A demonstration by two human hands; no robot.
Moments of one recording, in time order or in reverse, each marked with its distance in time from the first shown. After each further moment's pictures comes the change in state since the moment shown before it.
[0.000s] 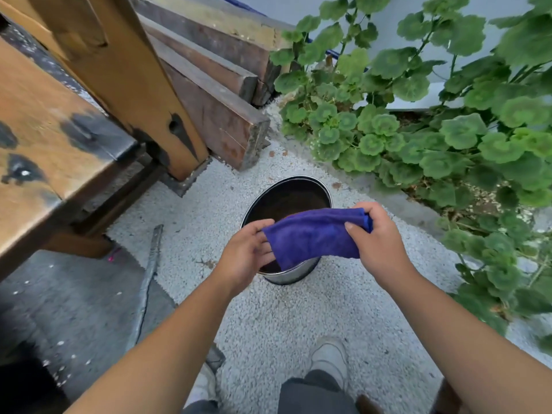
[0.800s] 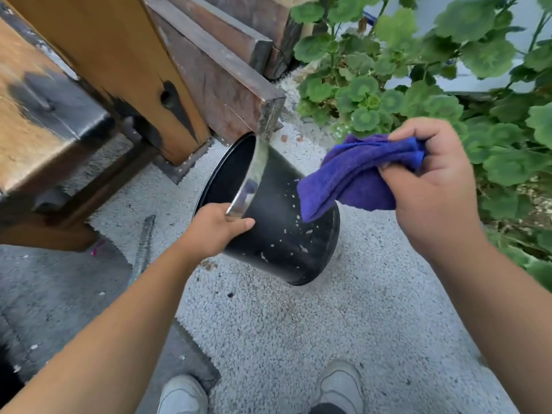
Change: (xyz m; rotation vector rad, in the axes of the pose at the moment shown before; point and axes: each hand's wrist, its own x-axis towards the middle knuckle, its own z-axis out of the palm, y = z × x) left_hand 0.095 0.025 -0.097 0.911 0.103 0.141; right_hand 0.077 -0.054 0.031 0.187 -0.064 -0.459
